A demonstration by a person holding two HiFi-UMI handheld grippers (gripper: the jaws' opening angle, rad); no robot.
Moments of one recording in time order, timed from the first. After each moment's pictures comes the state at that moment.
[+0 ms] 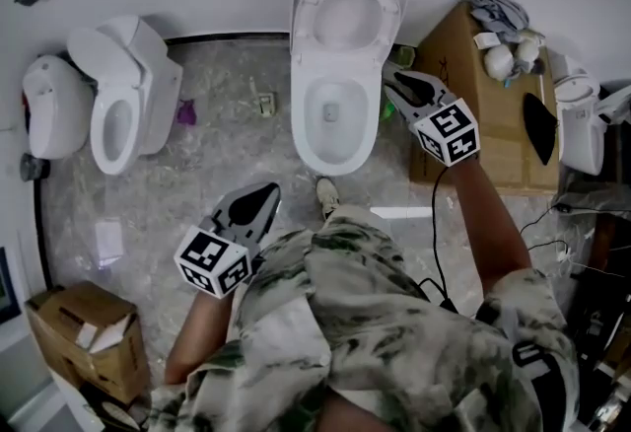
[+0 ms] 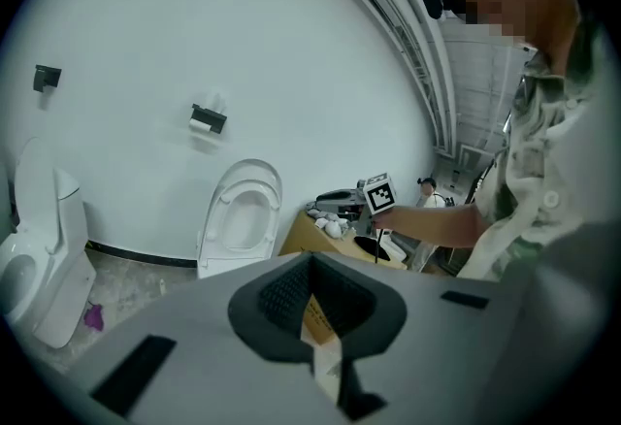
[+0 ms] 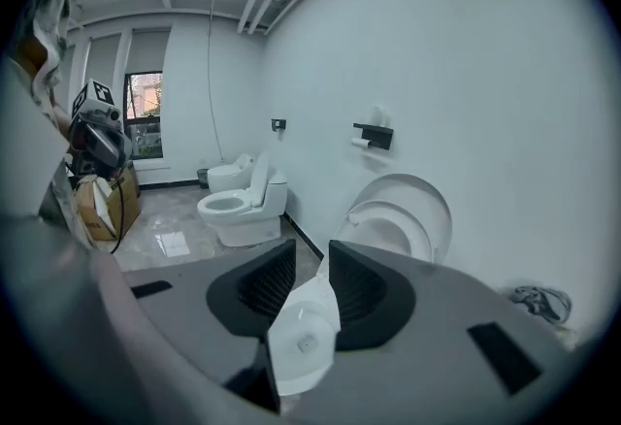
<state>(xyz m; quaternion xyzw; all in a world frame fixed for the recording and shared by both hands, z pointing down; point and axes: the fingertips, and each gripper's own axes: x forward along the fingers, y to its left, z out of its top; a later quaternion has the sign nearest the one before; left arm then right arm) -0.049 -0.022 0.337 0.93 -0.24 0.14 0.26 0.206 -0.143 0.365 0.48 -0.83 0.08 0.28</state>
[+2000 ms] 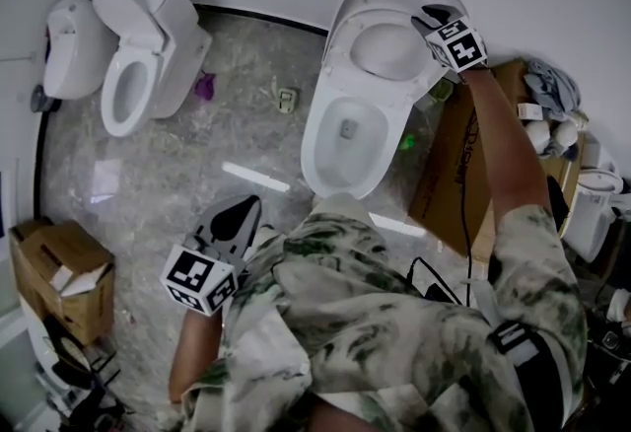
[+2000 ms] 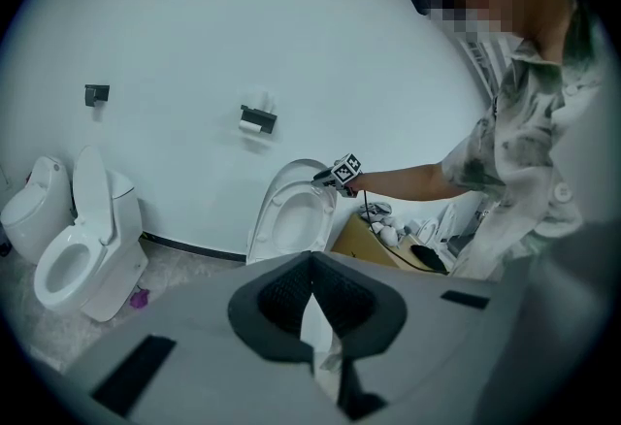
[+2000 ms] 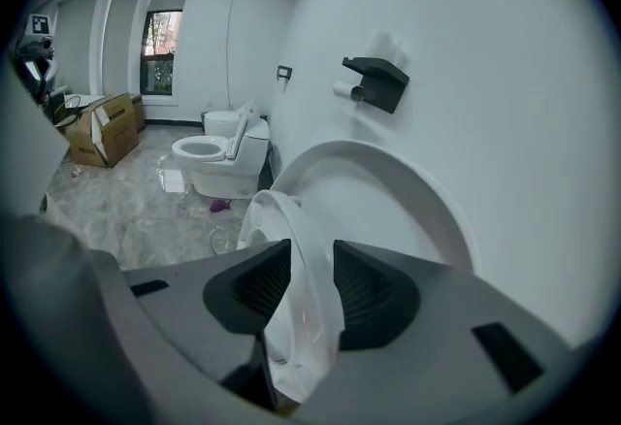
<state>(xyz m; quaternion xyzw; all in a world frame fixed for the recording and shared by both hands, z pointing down) -0.029 -0.129 0.361 0.86 -0.39 0.18 0.28 0.303 -0.497 0.458 0.40 -0.82 0.01 0.42</state>
